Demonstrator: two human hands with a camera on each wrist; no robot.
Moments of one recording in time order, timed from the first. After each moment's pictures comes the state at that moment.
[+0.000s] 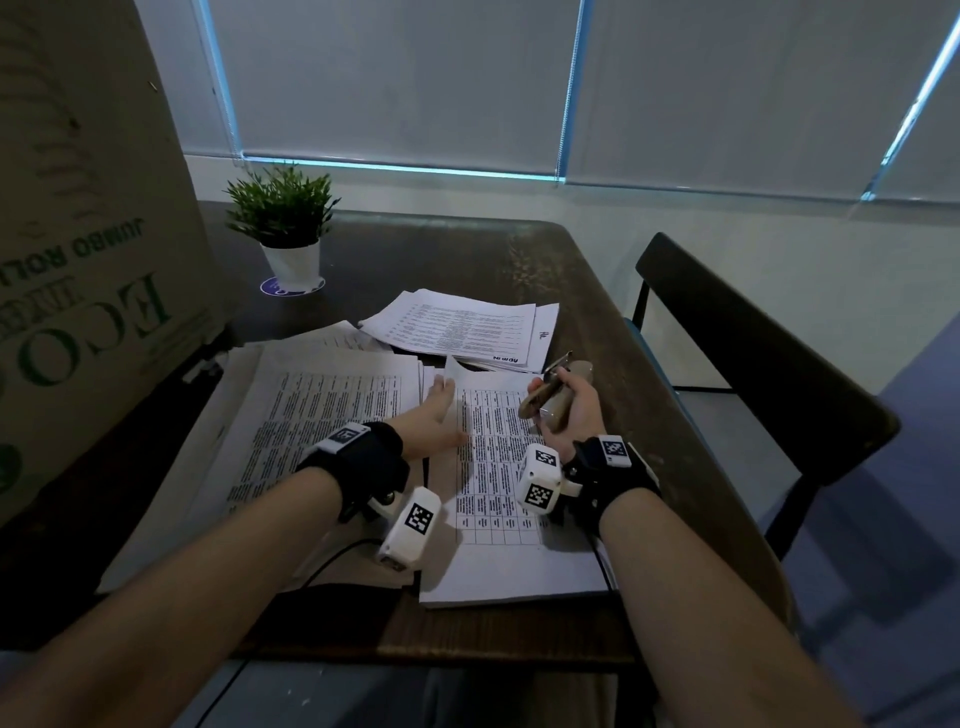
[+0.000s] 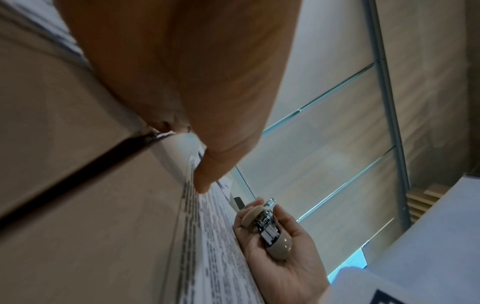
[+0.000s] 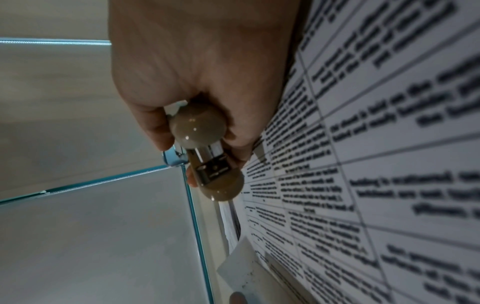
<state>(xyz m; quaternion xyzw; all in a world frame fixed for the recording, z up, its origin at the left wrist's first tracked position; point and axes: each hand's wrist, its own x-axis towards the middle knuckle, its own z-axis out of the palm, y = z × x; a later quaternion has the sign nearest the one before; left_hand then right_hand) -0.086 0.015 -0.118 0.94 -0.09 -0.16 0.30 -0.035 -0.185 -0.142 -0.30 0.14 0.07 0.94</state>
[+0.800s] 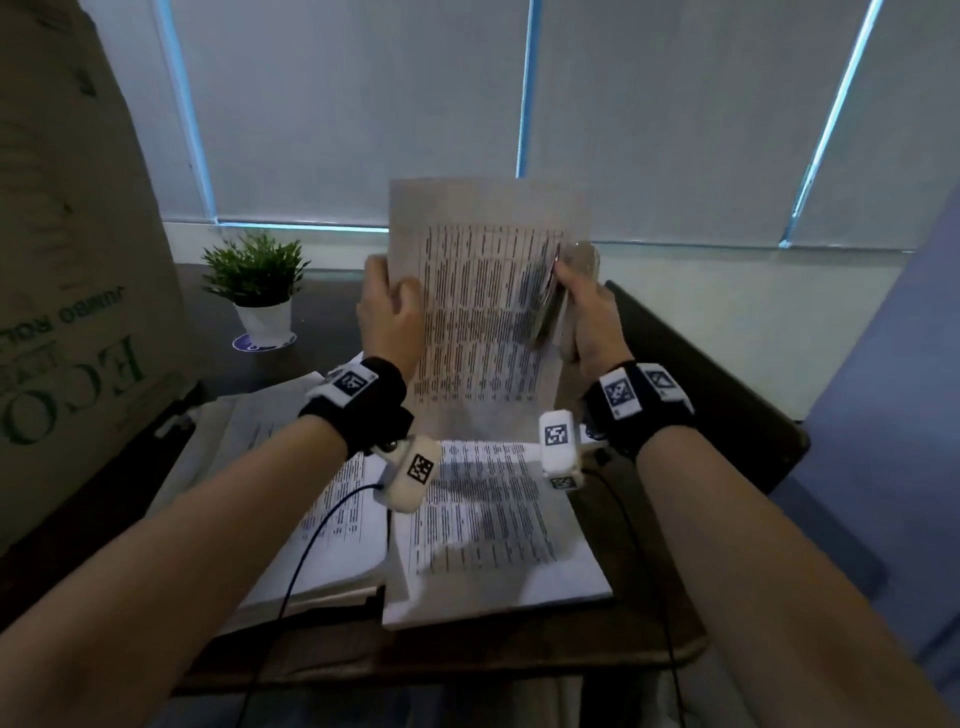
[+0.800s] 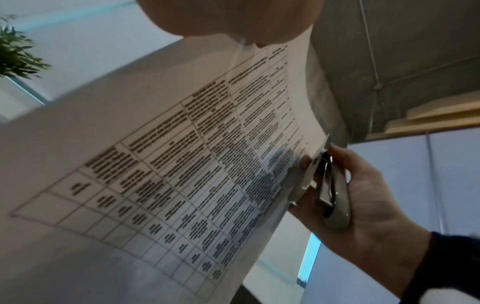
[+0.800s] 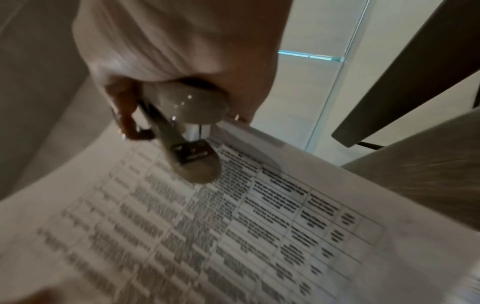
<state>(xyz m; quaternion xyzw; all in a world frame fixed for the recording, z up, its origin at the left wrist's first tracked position) -0.103 -0.035 0.023 0.70 -0.09 0.39 0.59 -0.069 -0.236 0.021 -0.59 -0.07 -0.13 0.80</state>
